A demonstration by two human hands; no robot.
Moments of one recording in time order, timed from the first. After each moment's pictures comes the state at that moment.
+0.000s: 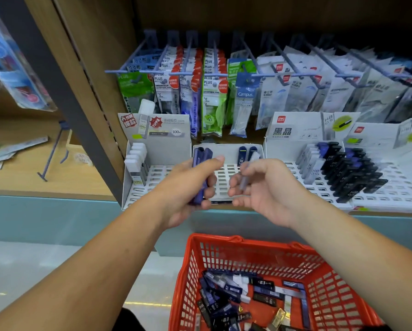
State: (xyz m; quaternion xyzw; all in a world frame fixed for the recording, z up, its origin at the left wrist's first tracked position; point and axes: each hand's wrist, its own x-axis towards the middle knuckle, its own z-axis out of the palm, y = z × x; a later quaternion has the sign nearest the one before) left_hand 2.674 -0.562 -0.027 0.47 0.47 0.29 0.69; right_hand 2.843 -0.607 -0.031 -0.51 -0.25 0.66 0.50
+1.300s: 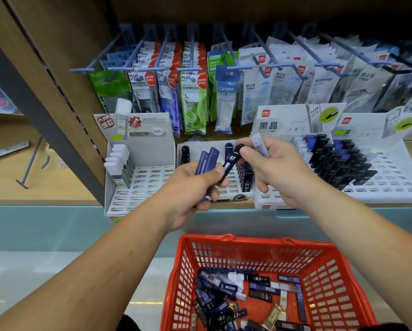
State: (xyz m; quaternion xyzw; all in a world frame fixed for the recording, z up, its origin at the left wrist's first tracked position) left_hand 2.703 -0.562 -0.046 0.51 0.44 0.28 0.69; right_hand 2.894 -0.596 -0.041 -0.61 -0.46 0.38 0.52
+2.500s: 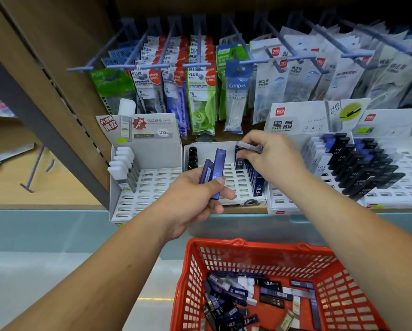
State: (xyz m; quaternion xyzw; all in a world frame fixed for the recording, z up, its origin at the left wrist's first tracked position) left_hand 2.693 -0.548 -0.060 0.52 0.46 0.23 0.68; right_hand 2.901 -0.544 -0.064 -0.67 -0.64 0.09 0.36
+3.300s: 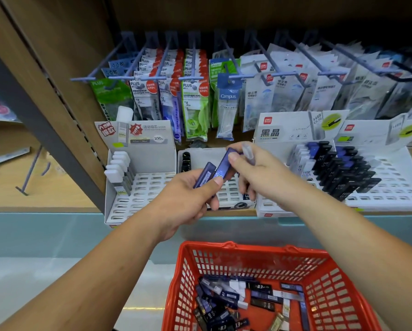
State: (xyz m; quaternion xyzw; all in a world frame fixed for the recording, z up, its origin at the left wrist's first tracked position) left_hand 2.689 -0.557 -0.047 0.59 0.42 0.23 0.65; right_hand 2.880 -0.584 -0.033 -0.63 -0.57 0.37 0.39
